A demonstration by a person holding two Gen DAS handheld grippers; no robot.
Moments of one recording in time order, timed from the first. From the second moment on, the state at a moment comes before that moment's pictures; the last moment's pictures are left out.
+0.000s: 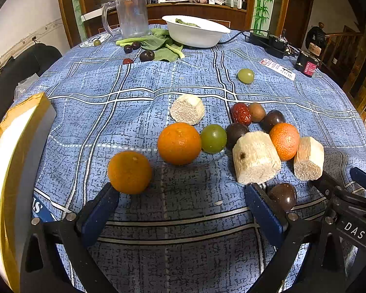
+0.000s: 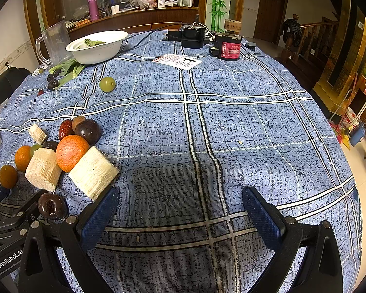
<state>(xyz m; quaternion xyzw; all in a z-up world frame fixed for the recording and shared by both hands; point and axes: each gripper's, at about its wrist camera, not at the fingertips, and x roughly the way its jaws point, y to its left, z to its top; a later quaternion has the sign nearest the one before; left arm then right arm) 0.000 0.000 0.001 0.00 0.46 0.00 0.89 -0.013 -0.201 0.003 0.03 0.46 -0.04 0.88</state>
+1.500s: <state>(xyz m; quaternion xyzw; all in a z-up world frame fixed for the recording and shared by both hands) -0.141 0.103 0.154 0.00 0.18 0.11 0.98 -0.128 -0.173 0.100 0.02 0.27 -0.04 0.96</state>
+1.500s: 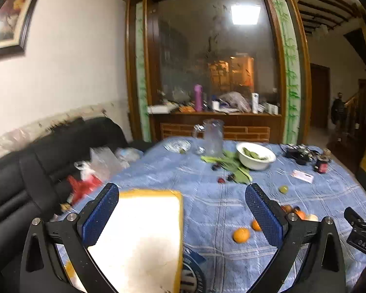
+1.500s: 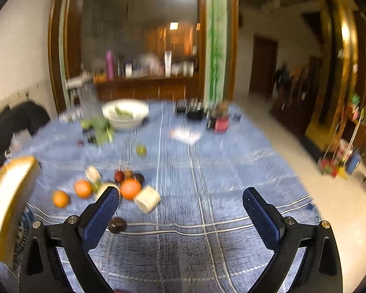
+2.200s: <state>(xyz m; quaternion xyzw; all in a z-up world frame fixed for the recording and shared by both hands) -0.147 0.060 0.101 0.02 0.34 -0.01 0.94 -0.178 -0.150 0.052 0.05 0.42 0.06 0.90</state>
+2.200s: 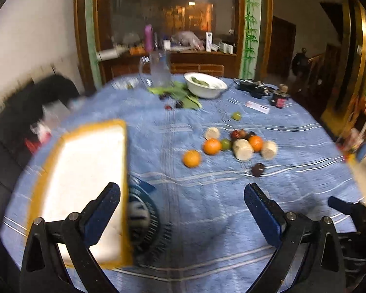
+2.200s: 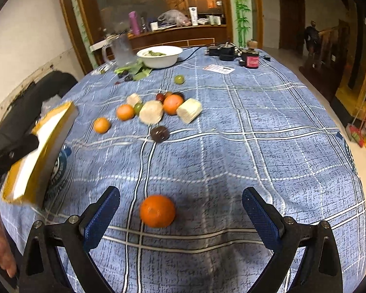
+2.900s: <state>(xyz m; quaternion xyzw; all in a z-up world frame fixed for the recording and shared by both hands) -0.088 0.073 0.043 -0.09 0.44 -0.14 0.89 -0.175 -0.145 0.038 0.05 0.43 0.06 0.90</state>
